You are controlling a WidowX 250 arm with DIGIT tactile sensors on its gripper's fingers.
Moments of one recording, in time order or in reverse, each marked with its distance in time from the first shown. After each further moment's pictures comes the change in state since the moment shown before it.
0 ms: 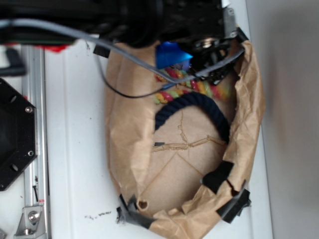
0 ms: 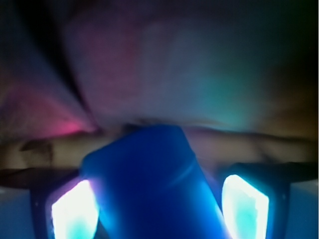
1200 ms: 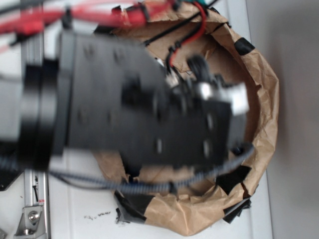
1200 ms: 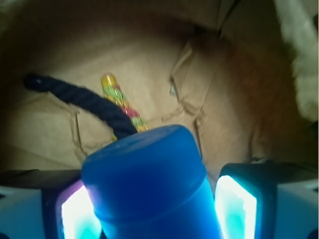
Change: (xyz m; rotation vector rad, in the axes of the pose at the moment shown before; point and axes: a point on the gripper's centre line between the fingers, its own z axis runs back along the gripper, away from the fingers) arm -0.077 -0.045 0.131 0.071 -0.061 -0.267
